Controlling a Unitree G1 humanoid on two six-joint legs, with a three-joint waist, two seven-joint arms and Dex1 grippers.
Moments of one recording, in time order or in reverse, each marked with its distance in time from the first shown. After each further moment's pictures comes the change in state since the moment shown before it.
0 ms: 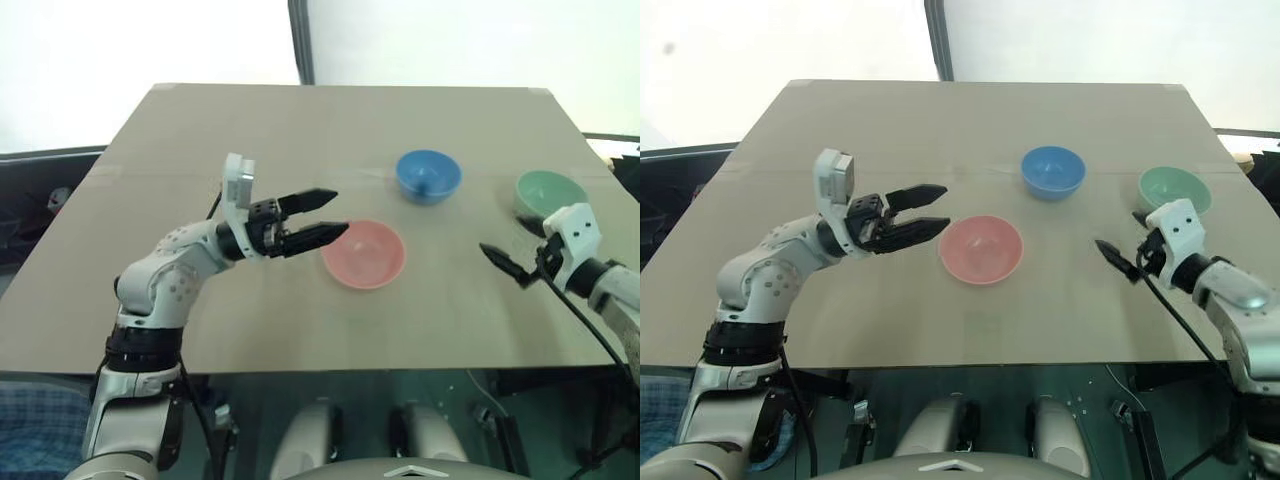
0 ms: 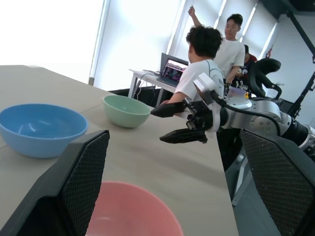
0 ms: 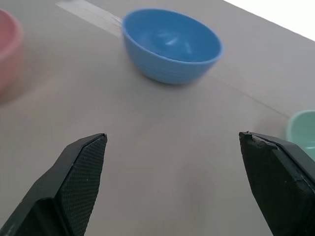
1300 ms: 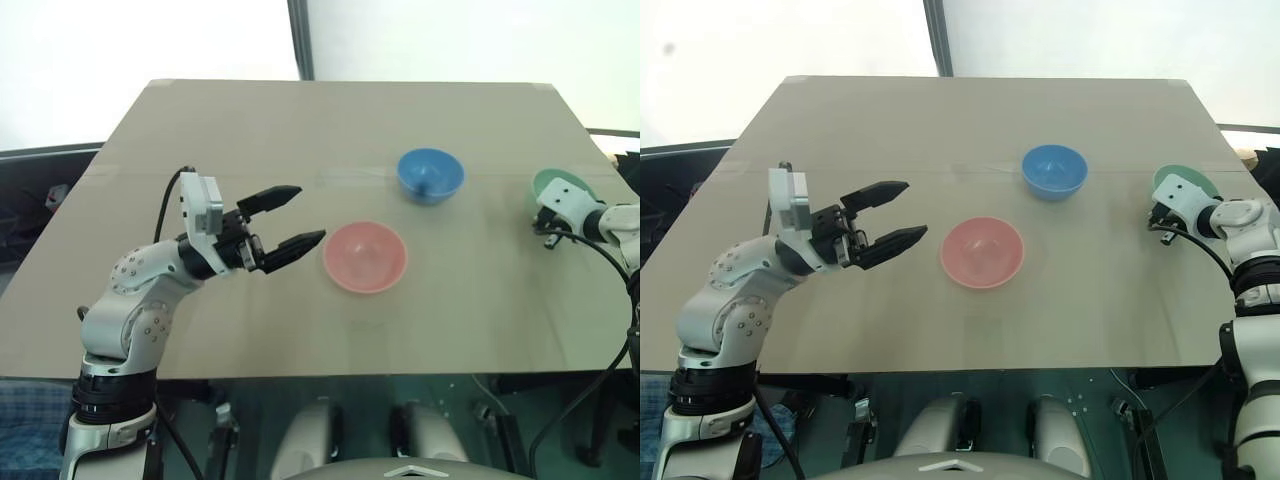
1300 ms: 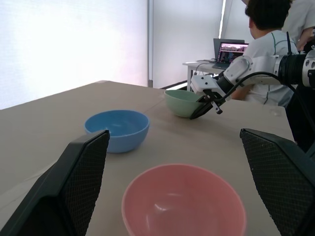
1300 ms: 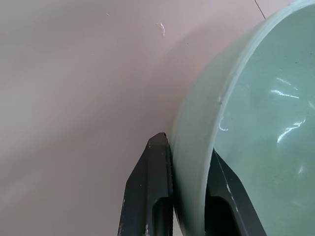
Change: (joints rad) left arm 0.184 0.038 0.089 -0.173 0.179 -0.248 0.056; right arm -0.680 -0.039 0.353 1.183 -0.520 -0.497 0.269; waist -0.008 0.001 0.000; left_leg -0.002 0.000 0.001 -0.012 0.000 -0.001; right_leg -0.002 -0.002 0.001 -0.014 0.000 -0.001
